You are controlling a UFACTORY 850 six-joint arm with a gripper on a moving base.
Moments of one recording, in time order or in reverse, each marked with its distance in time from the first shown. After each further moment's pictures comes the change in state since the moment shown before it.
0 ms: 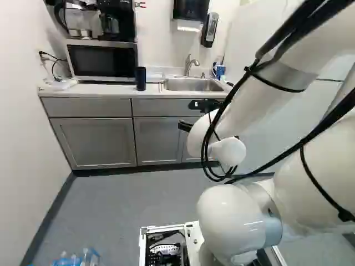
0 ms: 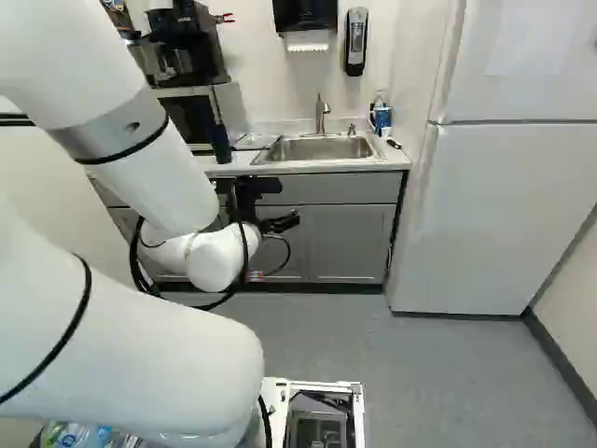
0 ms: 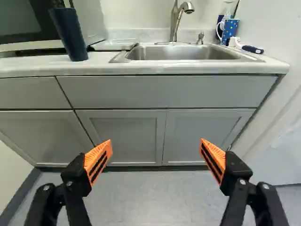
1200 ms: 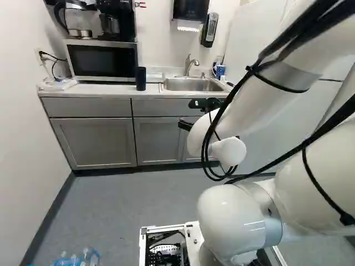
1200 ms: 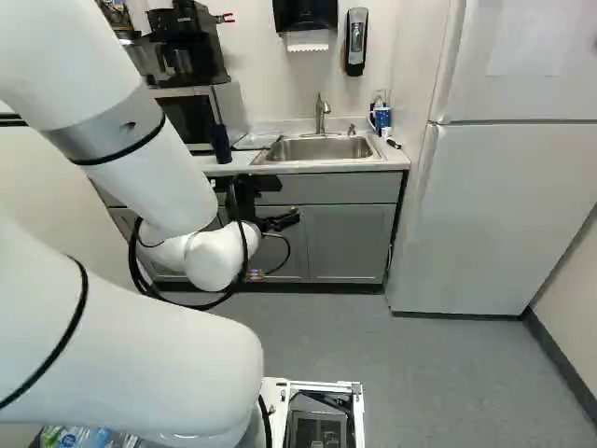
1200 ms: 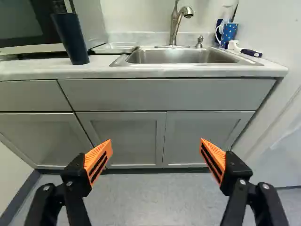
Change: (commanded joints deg) arm 0.0 1.1 -0.5 0.0 0.0 0.0
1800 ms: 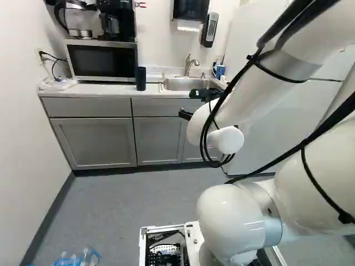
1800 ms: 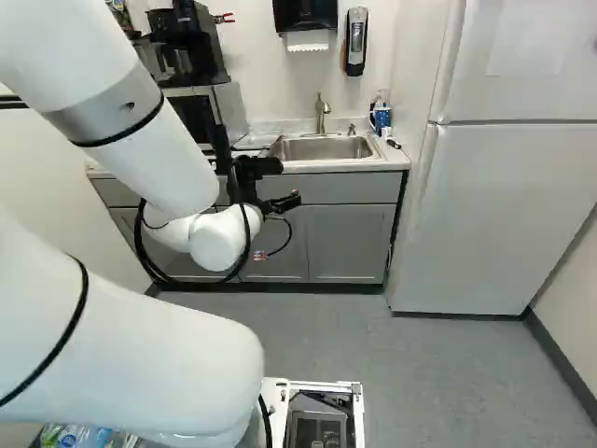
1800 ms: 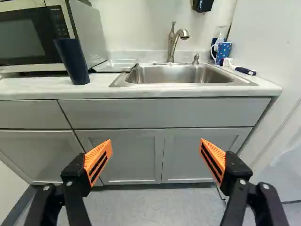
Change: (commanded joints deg) arm -0.5 -0.5 -4.7 0.0 0.0 0.0
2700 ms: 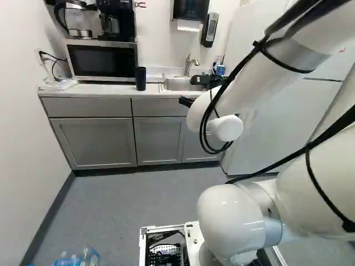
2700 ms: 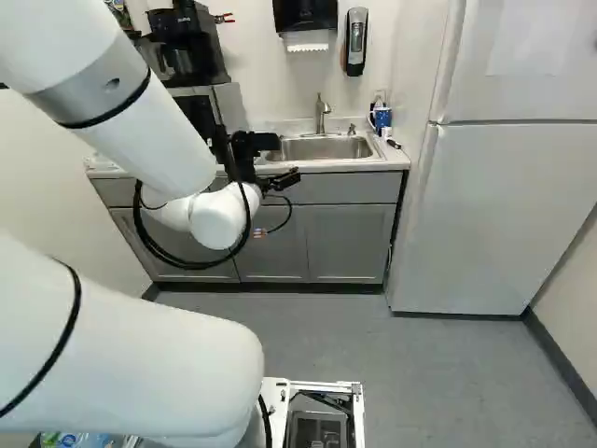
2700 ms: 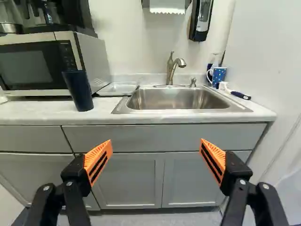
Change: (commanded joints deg) arm 0.0 1.8 -4.6 0.0 0.0 0.0
